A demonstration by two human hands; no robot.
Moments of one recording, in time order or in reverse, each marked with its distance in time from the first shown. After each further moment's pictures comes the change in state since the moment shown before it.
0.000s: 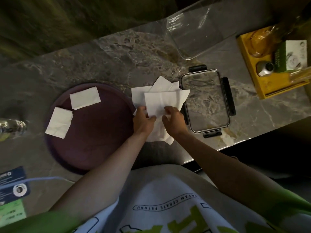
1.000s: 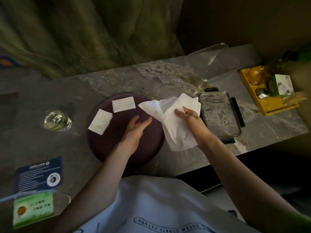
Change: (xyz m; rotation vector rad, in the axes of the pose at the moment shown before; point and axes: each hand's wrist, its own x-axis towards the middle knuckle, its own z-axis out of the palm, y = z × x) left_hand -0.064 -0.070 -0.150 -0.723 -0.181 -0.057; right_hand -0.112 -0.129 -0.020 0.779 -0.190 0.015
